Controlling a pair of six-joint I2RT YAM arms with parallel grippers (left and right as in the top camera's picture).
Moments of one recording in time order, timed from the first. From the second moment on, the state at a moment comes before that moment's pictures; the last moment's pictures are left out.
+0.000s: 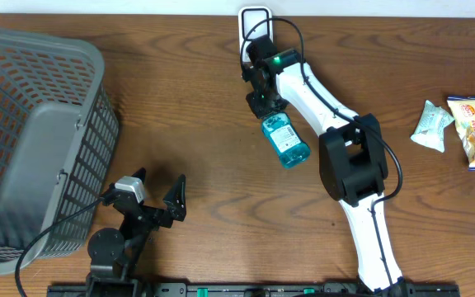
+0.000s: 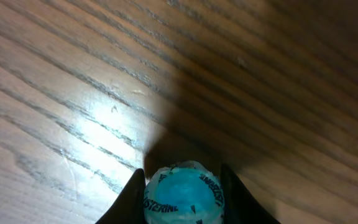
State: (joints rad) left arm -0.08 0.05 0.03 -0.12 0.26 -0.33; right arm 0.45 2.44 2.09 -1.04 -0.03 -0.04
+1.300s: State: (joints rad) left arm -0.08 0.05 0.03 -0.12 0.26 -0.33; right arm 0.46 2.20 2.21 -1.35 -0.16 0.06
